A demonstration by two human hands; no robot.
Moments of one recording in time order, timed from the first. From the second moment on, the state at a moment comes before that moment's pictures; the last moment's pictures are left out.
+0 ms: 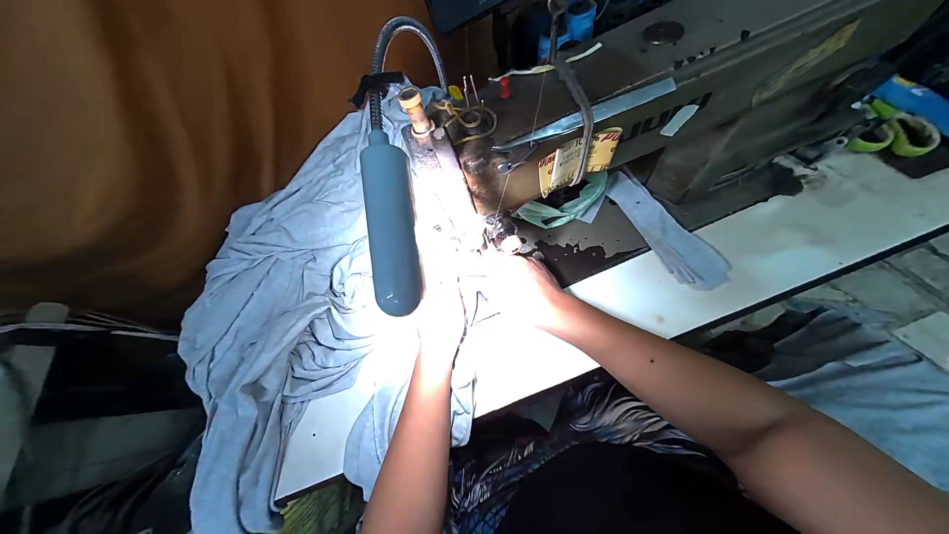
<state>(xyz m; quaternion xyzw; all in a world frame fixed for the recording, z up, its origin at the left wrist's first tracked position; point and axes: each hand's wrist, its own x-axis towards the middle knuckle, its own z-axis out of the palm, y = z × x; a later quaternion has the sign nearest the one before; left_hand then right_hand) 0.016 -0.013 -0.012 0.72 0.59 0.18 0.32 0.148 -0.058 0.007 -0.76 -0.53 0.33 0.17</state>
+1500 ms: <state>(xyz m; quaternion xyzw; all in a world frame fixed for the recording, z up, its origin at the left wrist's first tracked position) -0.019 -0.007 -0.017 0.58 0.50 0.46 0.46 0.146 -0.090 -0.020 -0.66 -0.65 0.25 0.29</state>
